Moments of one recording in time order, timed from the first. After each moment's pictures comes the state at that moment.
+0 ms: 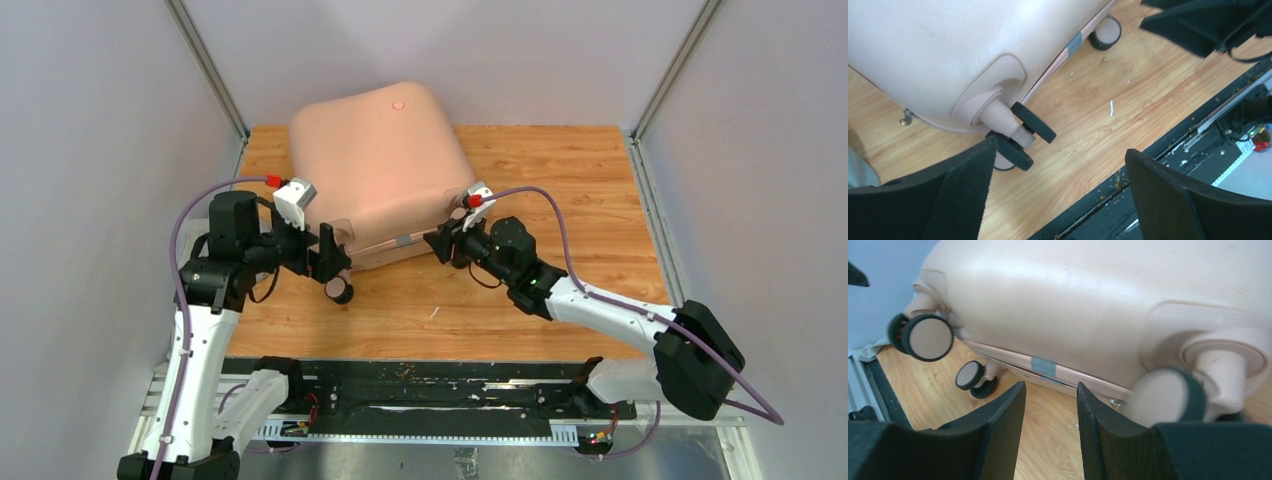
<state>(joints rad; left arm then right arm) -0.09 0.83 1.10 -0.88 0.56 0.04 0.84 1.27 0.71 0.48 0.00 0.22</state>
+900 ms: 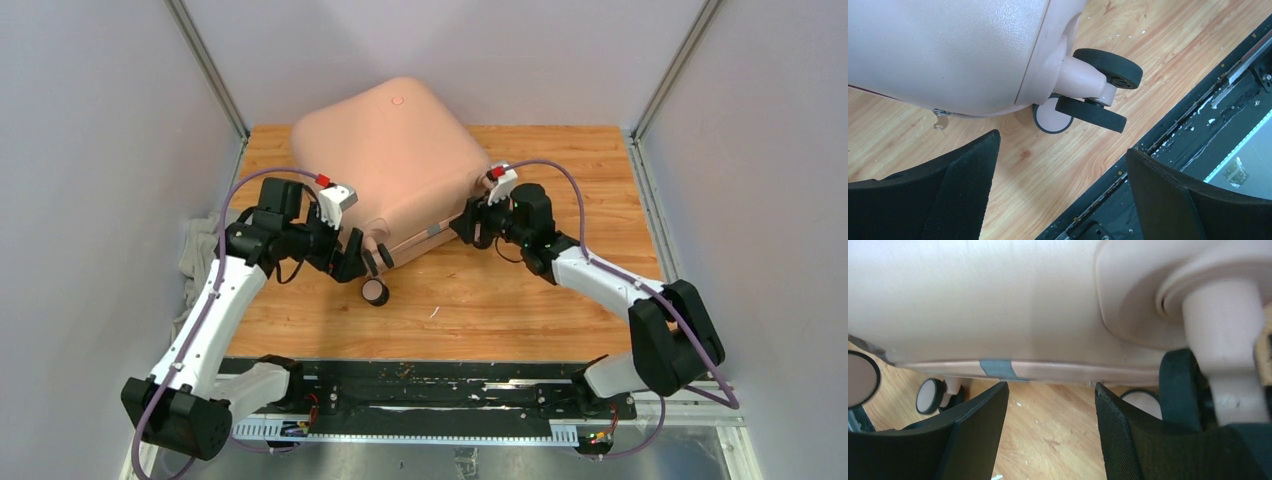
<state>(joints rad) -0.23 1.07 1.07 -0.90 0.51 0.21 0.50 1.40 0.82 0.28 -0.27 0.22</state>
